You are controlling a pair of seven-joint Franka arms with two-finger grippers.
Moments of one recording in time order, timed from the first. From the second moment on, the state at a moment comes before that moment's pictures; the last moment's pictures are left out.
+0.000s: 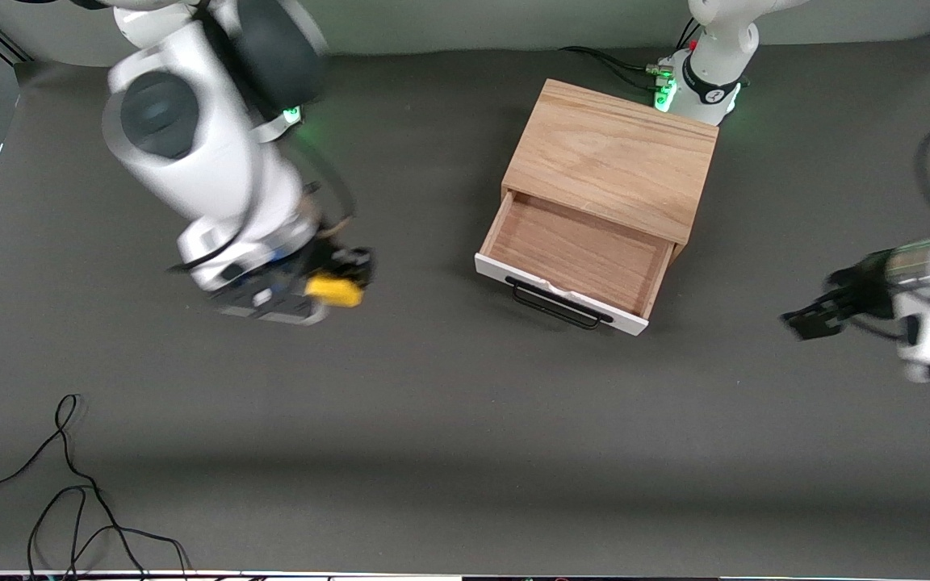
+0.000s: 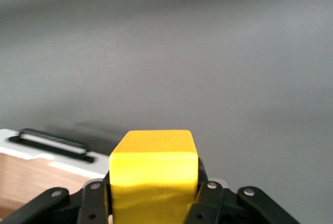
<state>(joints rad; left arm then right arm) 0.34 0.34 -0.42 -1.34 0.04 1.46 -0.63 0.57 0.46 0.02 -1.11 0.07 1.63 0.83</state>
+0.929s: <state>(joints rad) 0.34 0.07 -0.32 -1.57 0.03 1.53 -0.05 0.95 0.74 0.01 -1.11 0.00 1.98 1.33</state>
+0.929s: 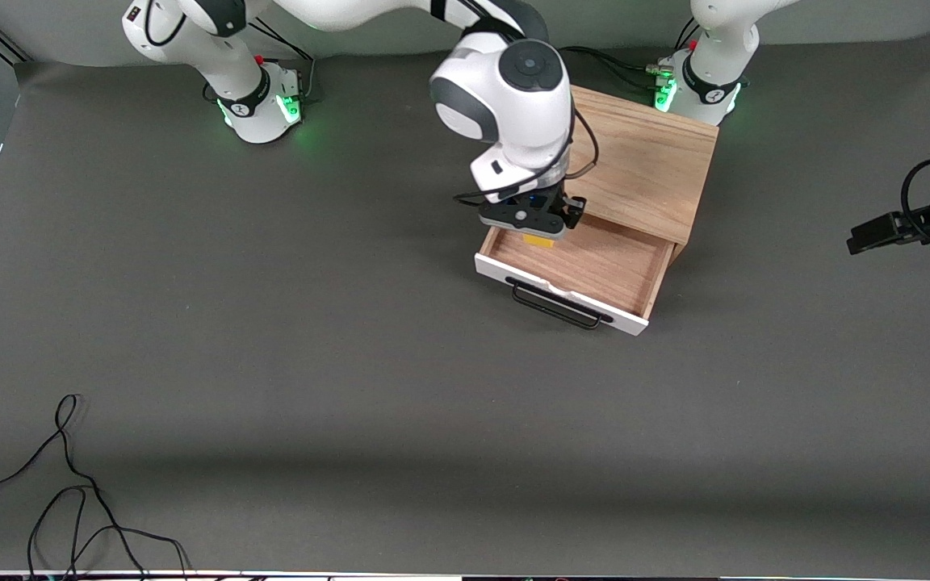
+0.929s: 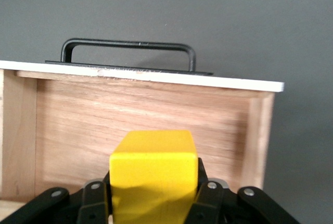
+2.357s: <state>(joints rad) -0.03 0.04 -0.02 -1.57 0.02 1.58 0.06 0.96 0.87 0.00 -1.11 -0.06 2.06 1.36</state>
